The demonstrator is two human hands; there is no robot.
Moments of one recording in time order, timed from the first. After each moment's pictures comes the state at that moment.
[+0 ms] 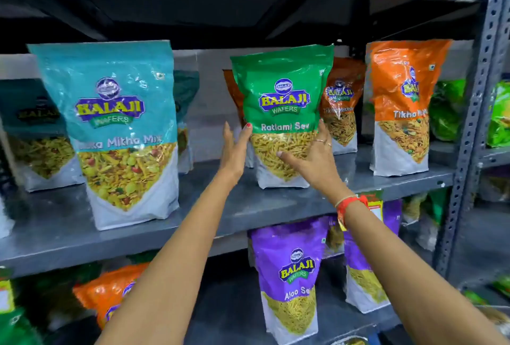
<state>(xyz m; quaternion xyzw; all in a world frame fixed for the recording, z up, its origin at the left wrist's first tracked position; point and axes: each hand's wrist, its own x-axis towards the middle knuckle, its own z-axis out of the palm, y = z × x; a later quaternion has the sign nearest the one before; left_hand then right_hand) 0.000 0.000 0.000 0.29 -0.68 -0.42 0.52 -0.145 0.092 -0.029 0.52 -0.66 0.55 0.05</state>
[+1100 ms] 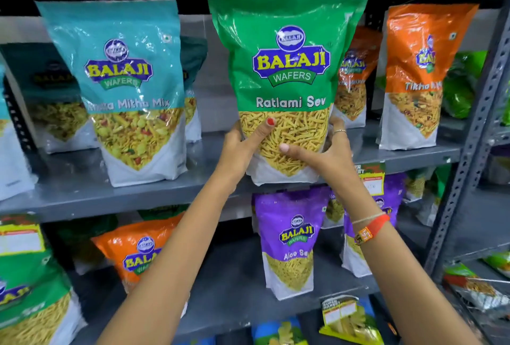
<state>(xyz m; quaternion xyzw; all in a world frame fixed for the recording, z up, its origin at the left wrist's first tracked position) 0.036 0.081 -0.018 0.16 -0.69 -0.48 0.53 -0.117 0.146 -0.048 0.49 -0.53 0.69 -0.10</state>
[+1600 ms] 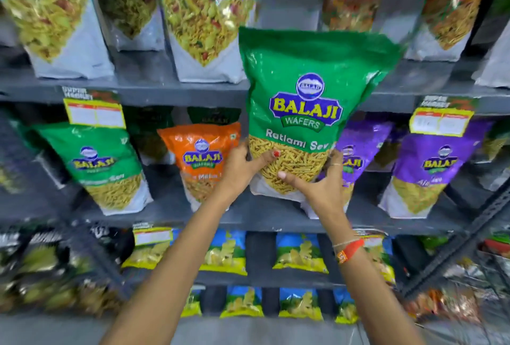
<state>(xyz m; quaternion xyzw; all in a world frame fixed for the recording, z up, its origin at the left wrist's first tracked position) 0.145 0.117 -0.178 0.30 -0.68 -0.46 0.48 -0.011 0.166 -0.221 0.47 -0.51 0.68 -0.23</state>
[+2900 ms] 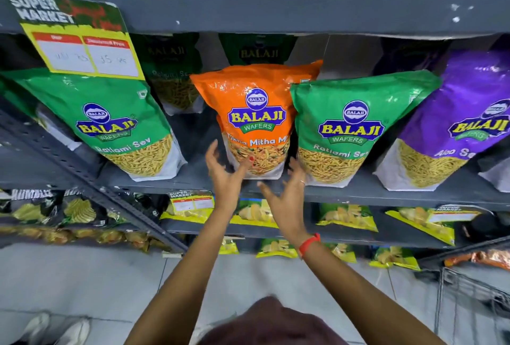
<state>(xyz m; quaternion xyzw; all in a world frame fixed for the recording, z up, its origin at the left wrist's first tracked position) 0.272 0.014 -0.385 0.54 -0.47 -0.41 0.57 0.164 0.080 -0.386 0.45 -0.65 0.54 -0.30</state>
